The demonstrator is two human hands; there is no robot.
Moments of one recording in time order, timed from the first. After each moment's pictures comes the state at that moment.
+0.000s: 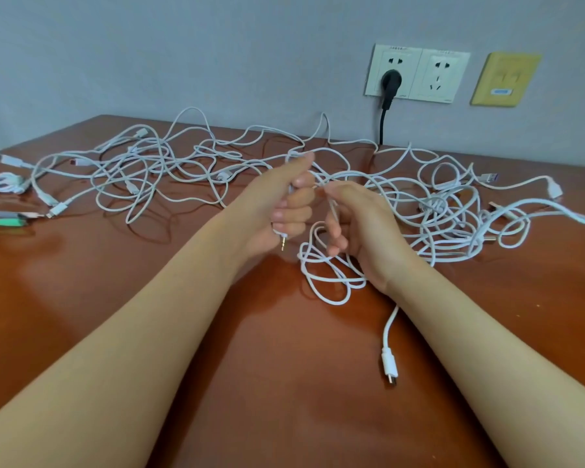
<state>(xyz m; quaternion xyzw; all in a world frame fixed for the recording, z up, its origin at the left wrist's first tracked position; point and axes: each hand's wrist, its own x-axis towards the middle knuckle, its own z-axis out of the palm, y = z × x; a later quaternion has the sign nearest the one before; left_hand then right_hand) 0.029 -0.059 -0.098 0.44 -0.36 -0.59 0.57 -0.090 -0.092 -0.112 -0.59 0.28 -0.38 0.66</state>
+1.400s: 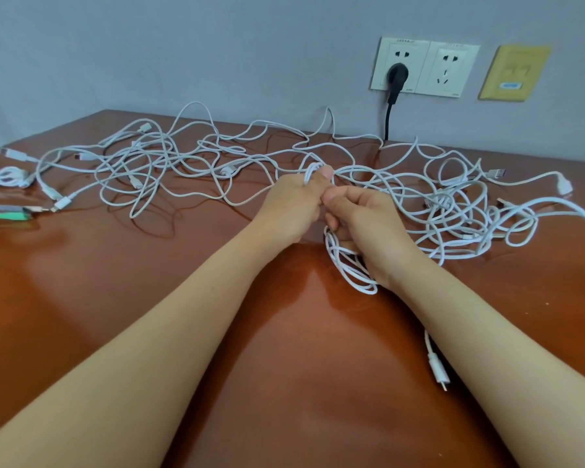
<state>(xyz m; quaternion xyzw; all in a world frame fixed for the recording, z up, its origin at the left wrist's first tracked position) 0.013 -0.063 -0.109 0.65 -0.46 -0.31 0.51 -0.090 -0.095 -0.119 -0.65 0.31 -0.37 0.58</state>
